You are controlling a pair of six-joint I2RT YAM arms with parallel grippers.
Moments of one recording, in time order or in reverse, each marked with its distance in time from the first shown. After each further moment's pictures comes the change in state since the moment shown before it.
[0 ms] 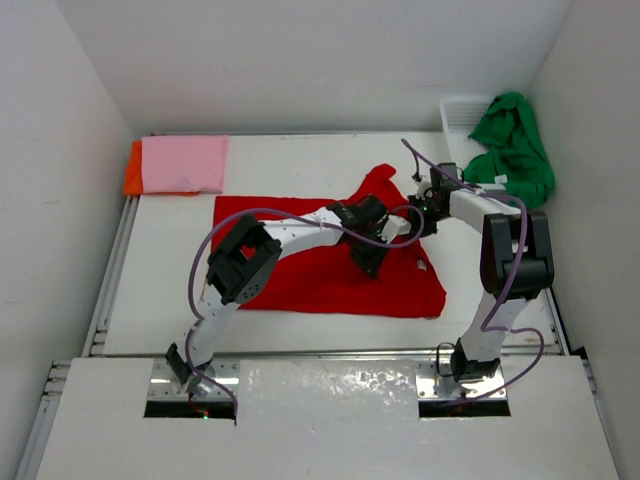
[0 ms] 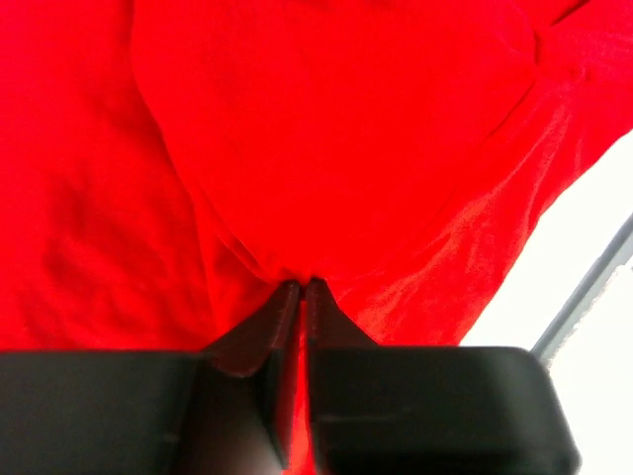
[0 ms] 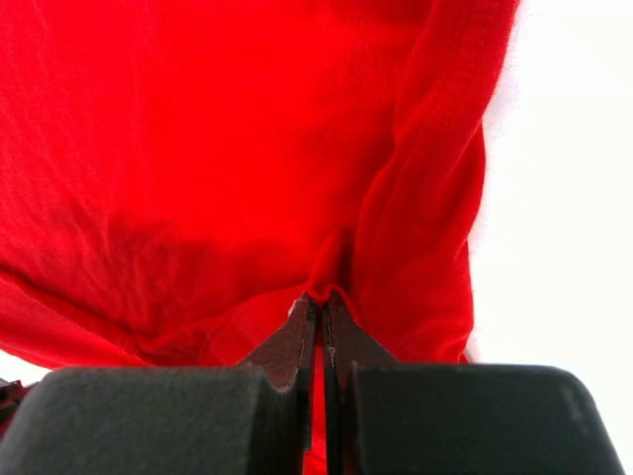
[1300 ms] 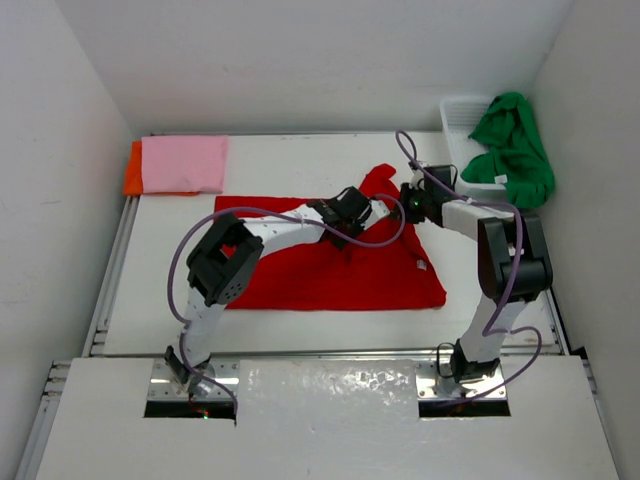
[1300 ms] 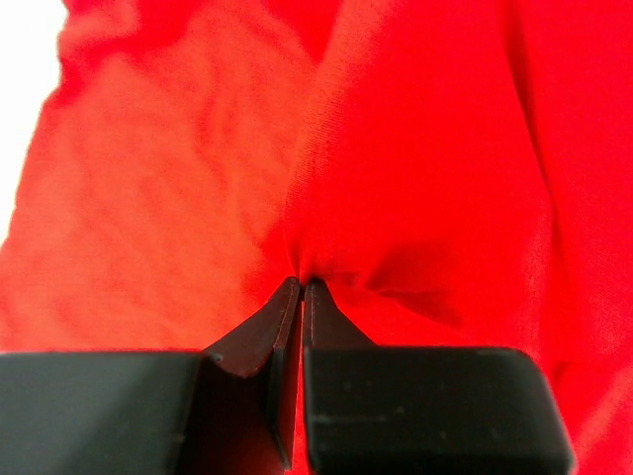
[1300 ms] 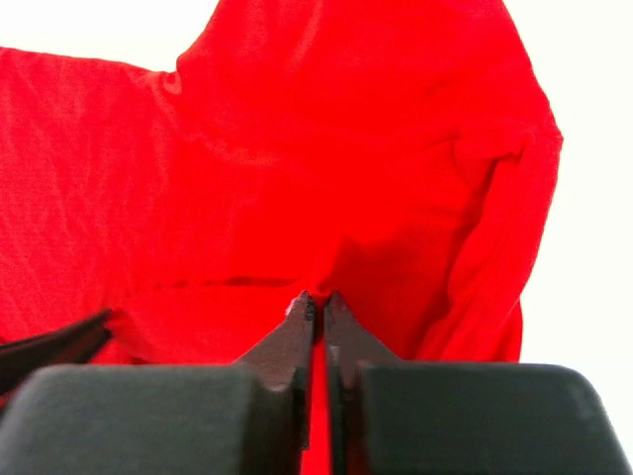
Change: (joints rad) left arm 0.065 -0.127 -0.160 0.133 -0.526 0.301; right arm 0.050 -0.030 -0.117 0.449 0.030 0.116
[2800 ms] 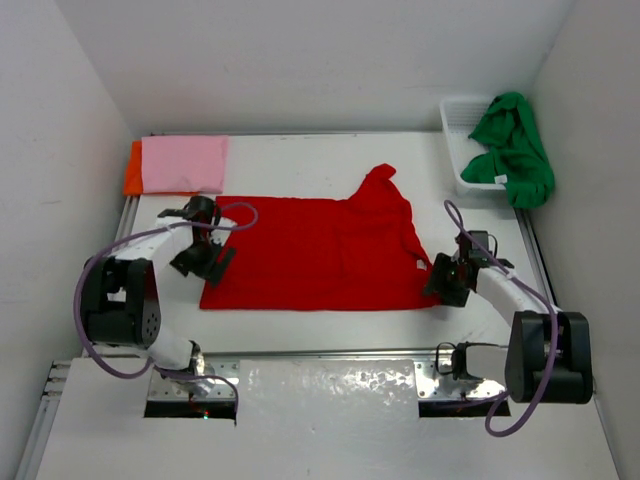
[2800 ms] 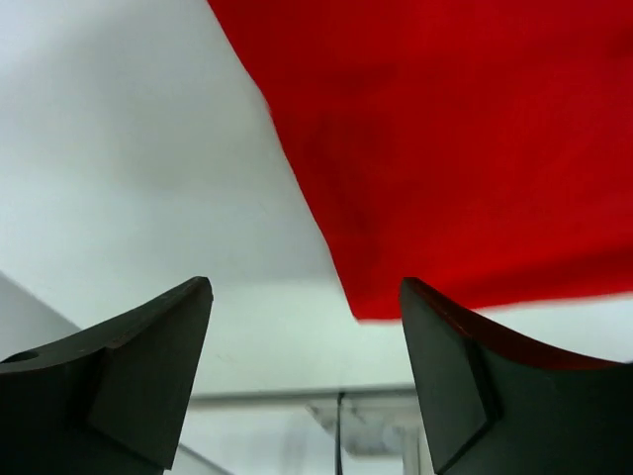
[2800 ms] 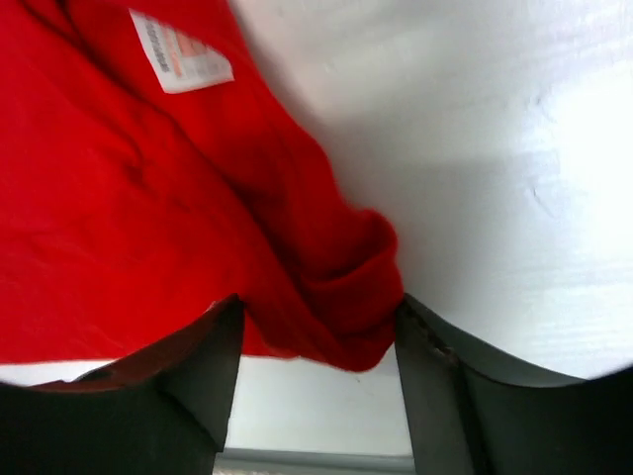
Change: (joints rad) left arm 0.722 -0.600 -0.623 -0.360 0.034 0.067; right arm -0.156 -0.603 -0.561 -0.451 0.184 0.105
